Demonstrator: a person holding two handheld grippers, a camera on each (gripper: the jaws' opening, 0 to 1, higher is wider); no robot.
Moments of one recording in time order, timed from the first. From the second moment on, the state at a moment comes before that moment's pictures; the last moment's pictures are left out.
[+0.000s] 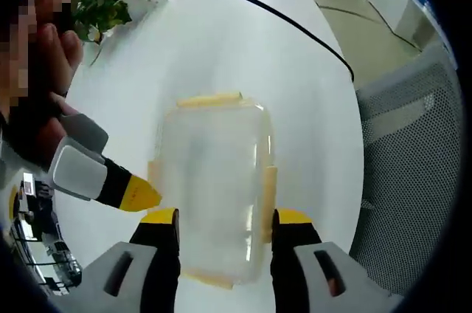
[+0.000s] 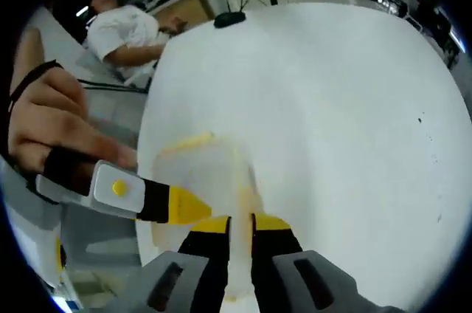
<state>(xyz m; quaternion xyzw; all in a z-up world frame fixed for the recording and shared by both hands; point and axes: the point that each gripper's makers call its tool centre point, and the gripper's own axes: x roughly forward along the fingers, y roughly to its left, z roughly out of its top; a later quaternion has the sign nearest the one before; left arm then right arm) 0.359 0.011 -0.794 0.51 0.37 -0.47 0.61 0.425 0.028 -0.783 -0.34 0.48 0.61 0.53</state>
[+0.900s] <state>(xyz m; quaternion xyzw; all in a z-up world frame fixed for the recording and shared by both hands) 0.360 0.012 -0.794 0.52 0.37 -0.47 0.61 0.416 0.025 -0.795 -0.23 0.62 0.61 0.44</state>
